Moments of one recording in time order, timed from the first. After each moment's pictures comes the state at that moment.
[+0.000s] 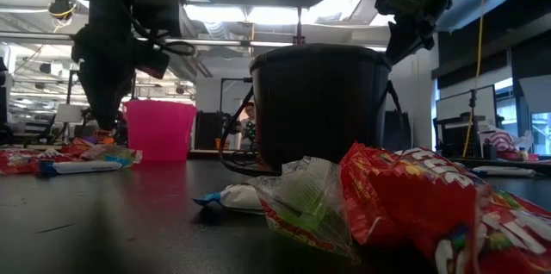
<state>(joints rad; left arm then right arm) 0.25 1.29 0.77 -0.97 0.00 -0.22 -0.33 1.14 1.00 -0.76 0.15 0.20</state>
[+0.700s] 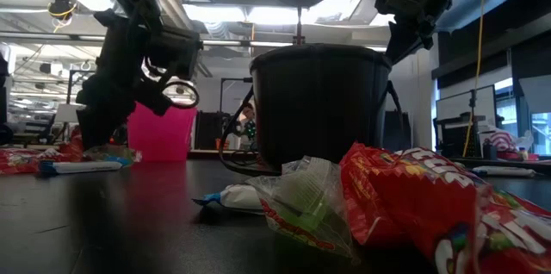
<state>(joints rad) 0.24 1.55 0.77 -0.94 -0.07 -0.29 -0.33 1.14 1.00 -0.76 0.15 0.17</state>
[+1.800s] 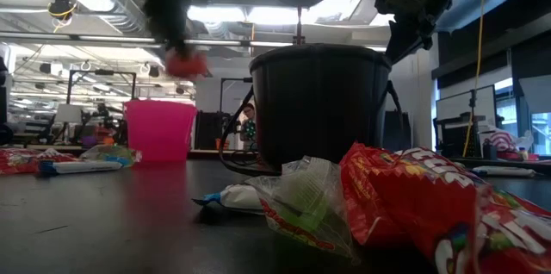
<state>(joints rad) 0.21 1.28 1.17 -0.92 -0.11 -0.22 -0.33 1.14 1.00 -0.76 0.12 0.17</state>
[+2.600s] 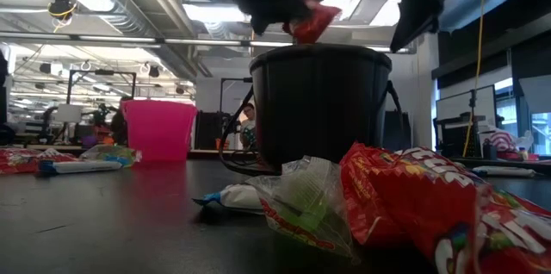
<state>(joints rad) 0.12 1.56 1.14 -0.03 0.16 0.03 -0.33 1.14 1.16 -0.98 0.09 0.15</state>
